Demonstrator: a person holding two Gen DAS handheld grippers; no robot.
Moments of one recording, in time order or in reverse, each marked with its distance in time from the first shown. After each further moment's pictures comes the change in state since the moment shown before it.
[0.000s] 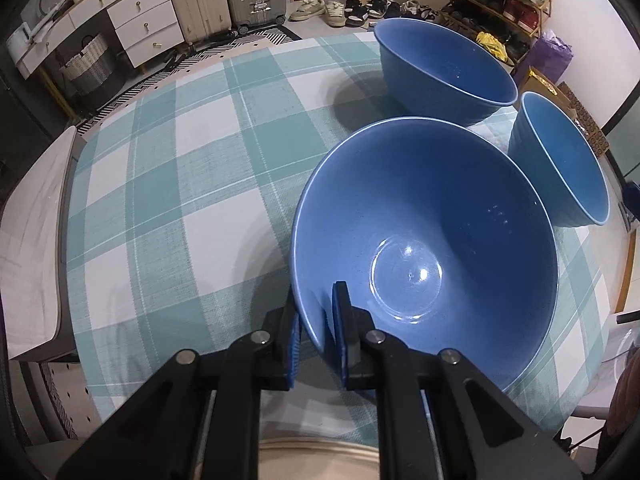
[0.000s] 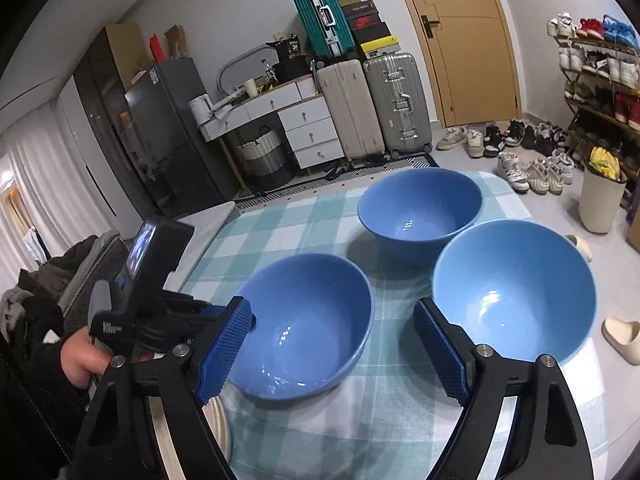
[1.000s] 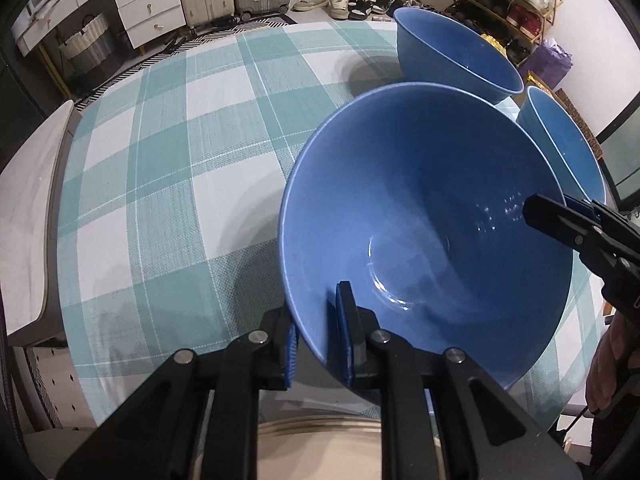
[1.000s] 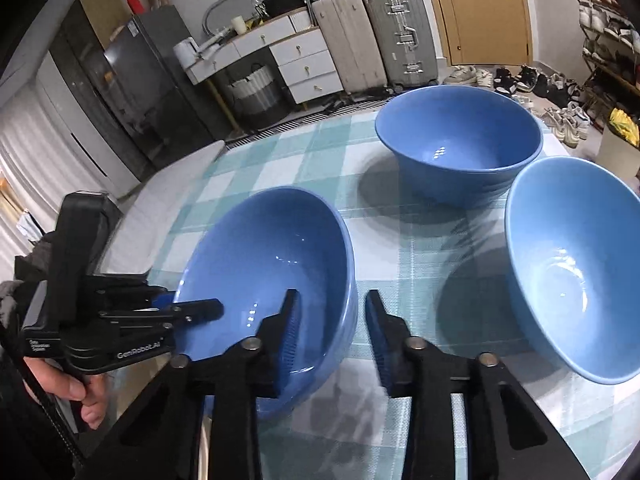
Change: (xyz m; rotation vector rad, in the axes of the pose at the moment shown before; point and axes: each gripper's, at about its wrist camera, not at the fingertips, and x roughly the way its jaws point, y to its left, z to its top) left arm 0.005 0.020 -0.023 -0.040 0.026 -0.056; right arm 0.095 0.015 -0.010 0.012 0.245 -0.008
